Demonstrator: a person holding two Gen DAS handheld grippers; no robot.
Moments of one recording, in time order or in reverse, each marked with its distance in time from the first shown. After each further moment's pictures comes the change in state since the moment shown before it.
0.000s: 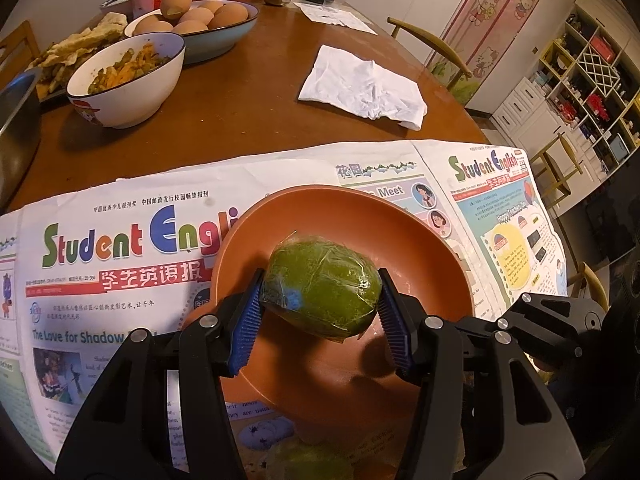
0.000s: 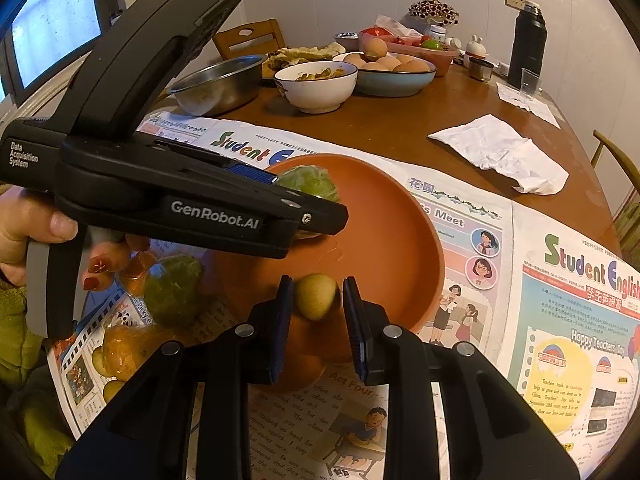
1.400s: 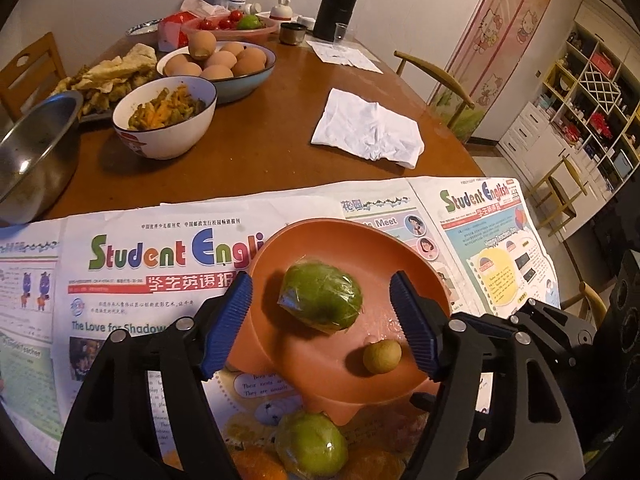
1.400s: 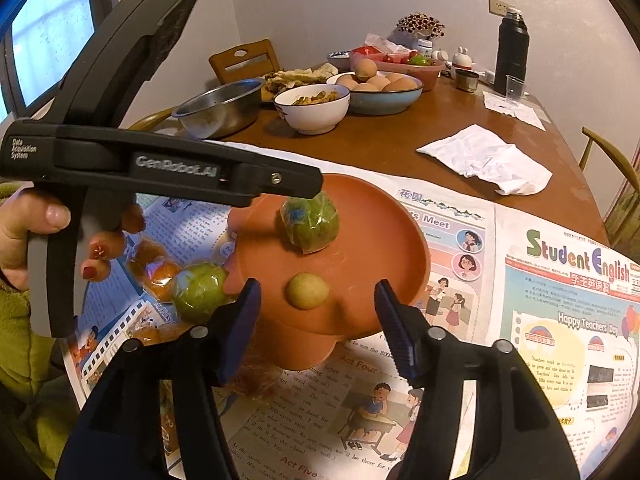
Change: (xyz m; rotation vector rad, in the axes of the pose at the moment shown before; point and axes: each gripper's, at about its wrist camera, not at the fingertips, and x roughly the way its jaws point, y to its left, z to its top) left arm -0.048 -0.003 -0.002 -0.021 -0.119 0.038; right arm -0.033 0.007 -0.009 0.045 -0.073 -0.011
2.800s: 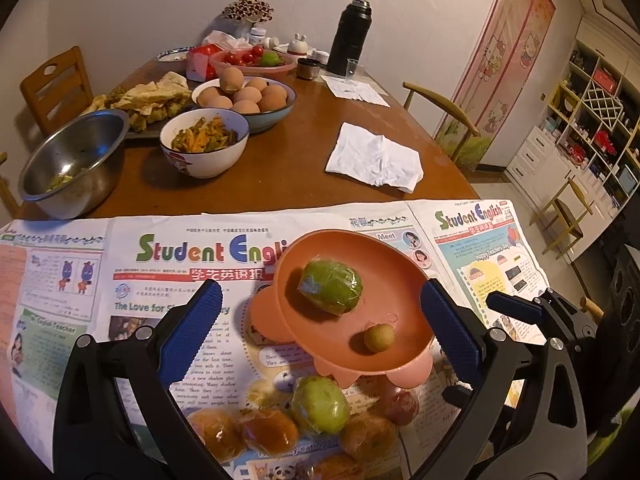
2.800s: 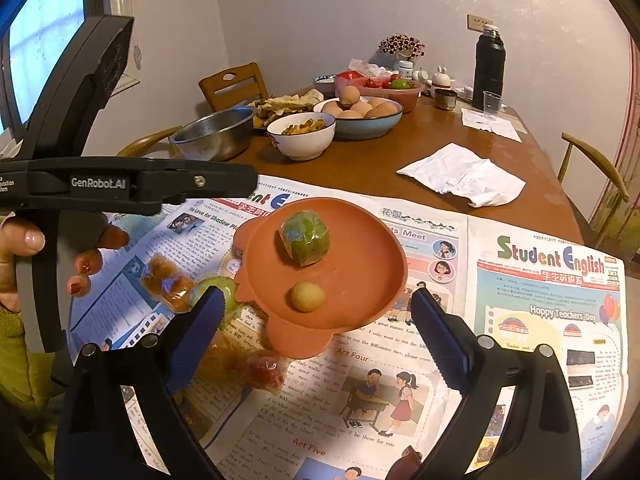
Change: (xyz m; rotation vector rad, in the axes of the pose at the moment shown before) left arm -0.054 0.002 -0.016 -0.026 -0.116 0.049; right arm -0.036 0.004 -0.003 0.032 -0.079 -0.048
